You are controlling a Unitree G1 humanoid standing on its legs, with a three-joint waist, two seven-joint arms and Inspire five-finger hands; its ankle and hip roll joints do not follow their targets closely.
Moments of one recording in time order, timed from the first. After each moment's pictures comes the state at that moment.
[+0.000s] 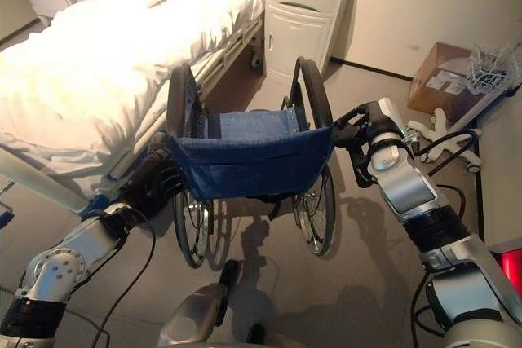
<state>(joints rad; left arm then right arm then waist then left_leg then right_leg) -0.06 0.59 0.02 -0.16 -1.22 0.51 0.33 -0.64 -0.82 0.40 0.14 0.21 0.69 -0.20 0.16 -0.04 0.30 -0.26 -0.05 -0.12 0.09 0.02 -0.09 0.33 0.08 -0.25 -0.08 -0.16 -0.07</state>
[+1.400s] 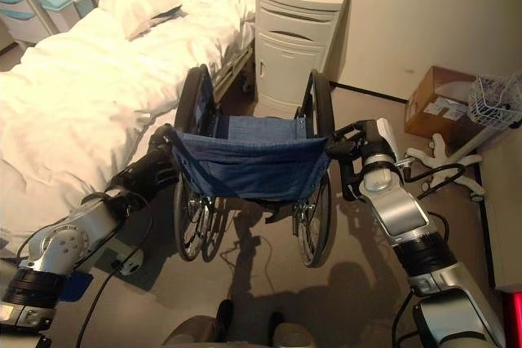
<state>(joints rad) -0.25 0.63 -0.06 0.03 -1.17 0.51 0.41 -0.49 -0.73 0.27 0.04 0.21 0.68 -0.28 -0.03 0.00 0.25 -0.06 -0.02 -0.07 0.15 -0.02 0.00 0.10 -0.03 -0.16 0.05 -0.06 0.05</state>
